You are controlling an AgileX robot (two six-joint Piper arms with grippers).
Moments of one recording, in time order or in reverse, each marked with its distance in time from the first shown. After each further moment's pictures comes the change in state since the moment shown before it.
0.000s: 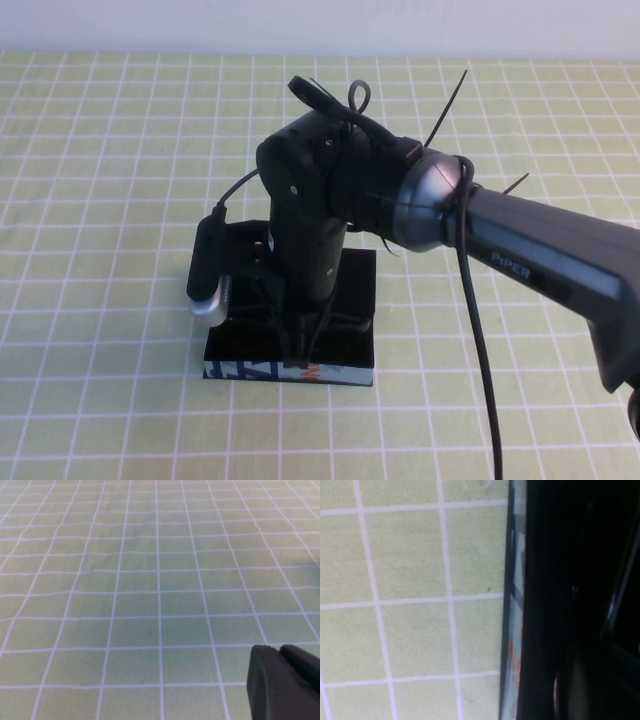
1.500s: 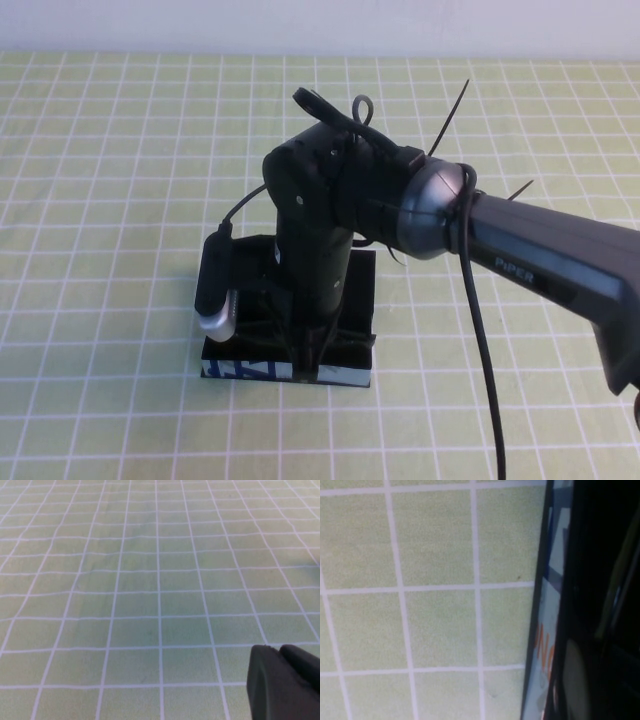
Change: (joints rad) right arm -0.002 -0.013 0.051 0.025 0.000 -0.026; left arm 0.000 0.000 0.000 0.000 0.000 0.000
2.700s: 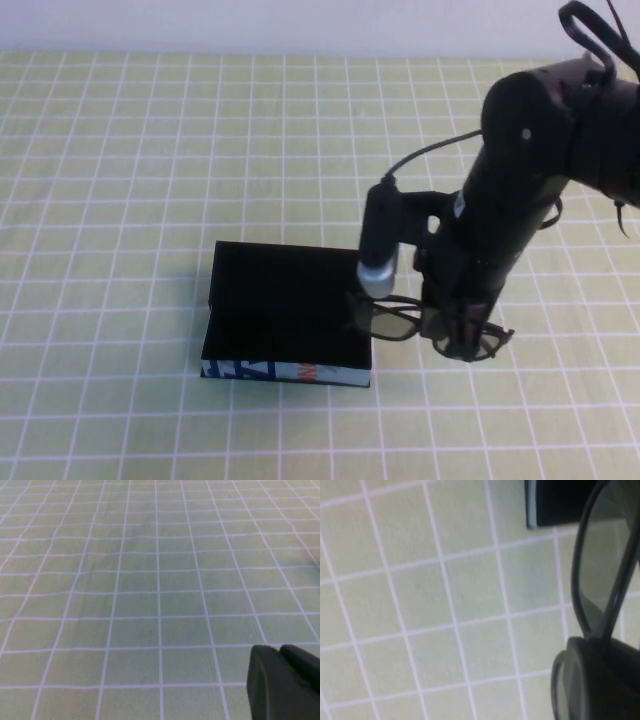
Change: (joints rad) right arm -0.259 -0.362 0.398 0.092 -0.012 -0.136; left arm 0.000 0.000 0.000 0.000 0.000 0.000
